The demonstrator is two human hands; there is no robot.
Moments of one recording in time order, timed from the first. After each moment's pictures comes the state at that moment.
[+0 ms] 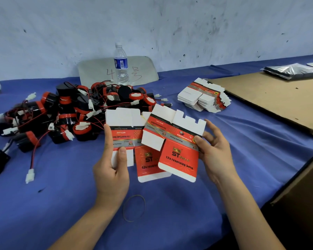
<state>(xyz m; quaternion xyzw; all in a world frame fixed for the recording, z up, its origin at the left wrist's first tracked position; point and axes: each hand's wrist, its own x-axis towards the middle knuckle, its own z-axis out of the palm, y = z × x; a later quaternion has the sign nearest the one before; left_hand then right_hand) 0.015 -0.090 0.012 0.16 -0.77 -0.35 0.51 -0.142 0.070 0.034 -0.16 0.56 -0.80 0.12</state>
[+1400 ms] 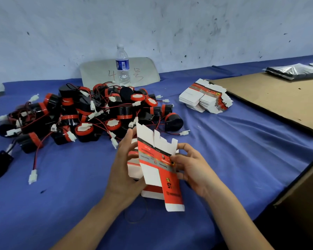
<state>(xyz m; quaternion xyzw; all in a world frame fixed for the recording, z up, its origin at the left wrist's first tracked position) 0.010 -0.092 0.012 -0.03 -0.80 -0.43 0.42 -0.104 0.051 0.034 -0.16 0.59 -0.71 0.36</state>
